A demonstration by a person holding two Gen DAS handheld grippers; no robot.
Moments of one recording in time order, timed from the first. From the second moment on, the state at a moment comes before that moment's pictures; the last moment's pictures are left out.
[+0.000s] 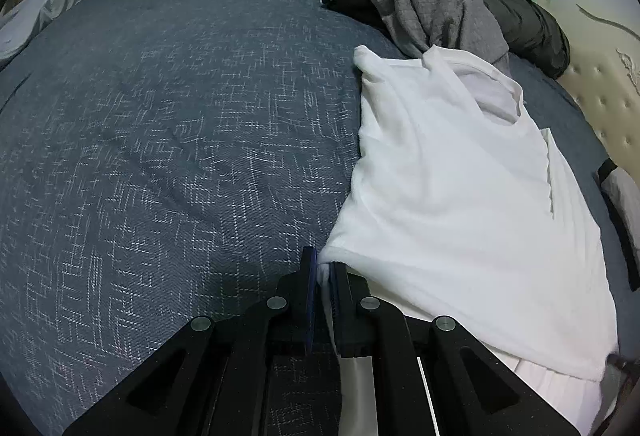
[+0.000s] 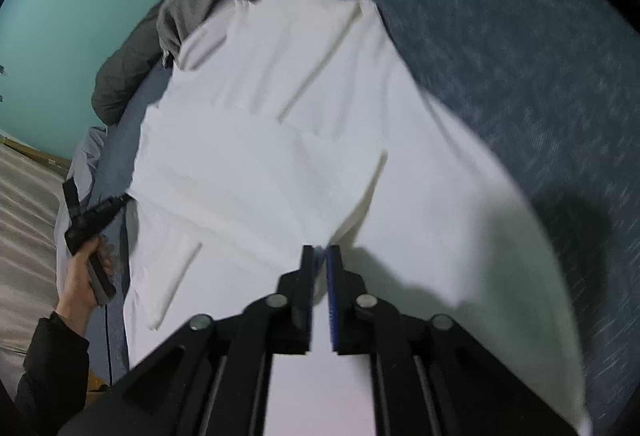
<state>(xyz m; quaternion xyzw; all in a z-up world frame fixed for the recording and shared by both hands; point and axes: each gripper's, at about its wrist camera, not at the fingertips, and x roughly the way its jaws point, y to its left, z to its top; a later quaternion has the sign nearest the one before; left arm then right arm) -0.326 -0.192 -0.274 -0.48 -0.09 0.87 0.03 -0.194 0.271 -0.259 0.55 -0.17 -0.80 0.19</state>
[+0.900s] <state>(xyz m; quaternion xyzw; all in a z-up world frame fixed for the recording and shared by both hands) -0.323 -0.195 -0.277 -0.48 -0.12 0.87 0.04 -0.232 0.282 -0.276 0.54 -0.14 -0.82 0.12</state>
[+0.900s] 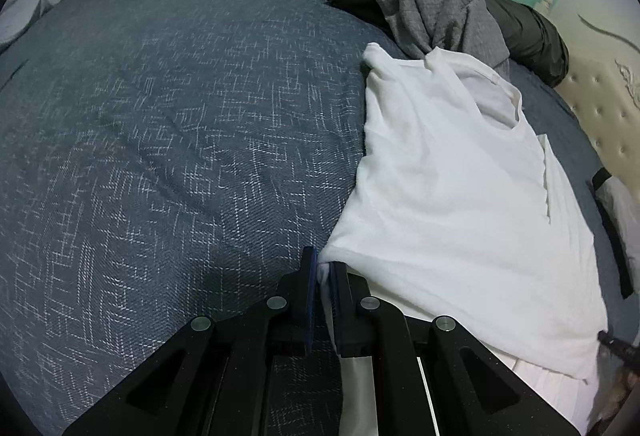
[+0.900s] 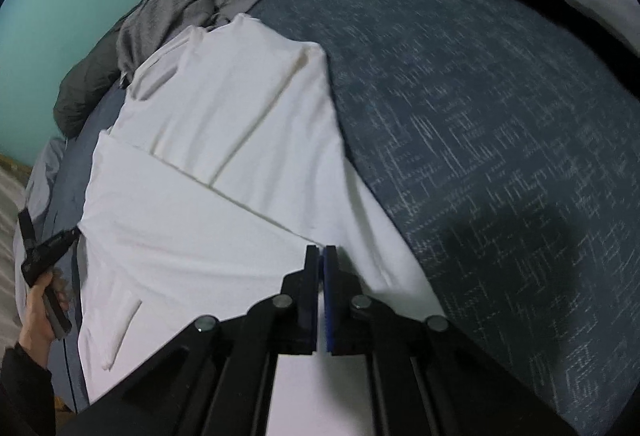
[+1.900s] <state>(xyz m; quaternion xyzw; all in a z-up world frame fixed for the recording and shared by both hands) -0.314 -0.217 -0.288 -0.42 -0.25 0.87 0.07 -0.284 0.193 -0.219 0.50 -0.05 -0.83 0.23</state>
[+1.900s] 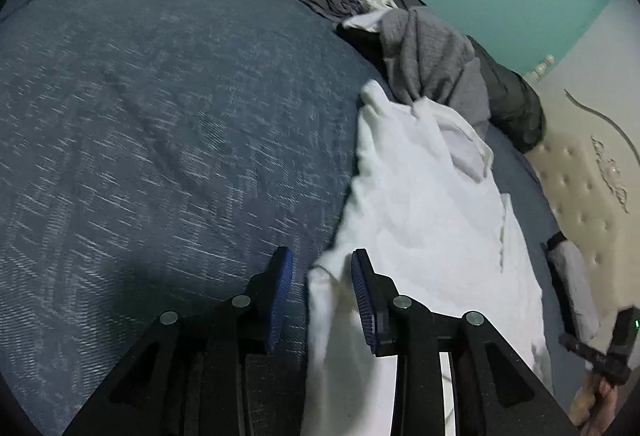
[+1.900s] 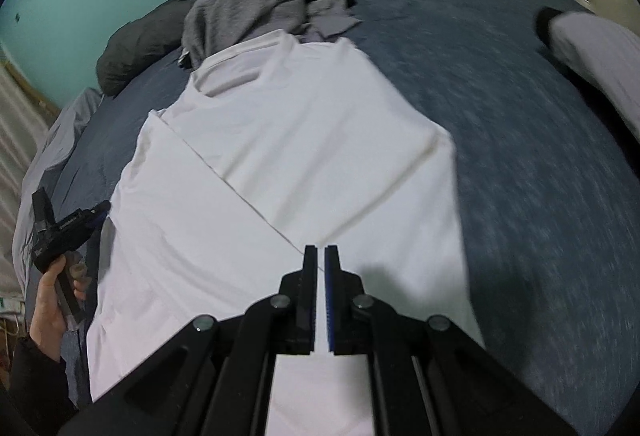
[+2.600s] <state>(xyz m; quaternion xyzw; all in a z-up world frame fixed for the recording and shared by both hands) -0.306 -0.225 -0.296 -0.40 -0.29 0.86 0.08 -0.416 -0.114 -0.193 0.50 0.04 -0.77 0.40</state>
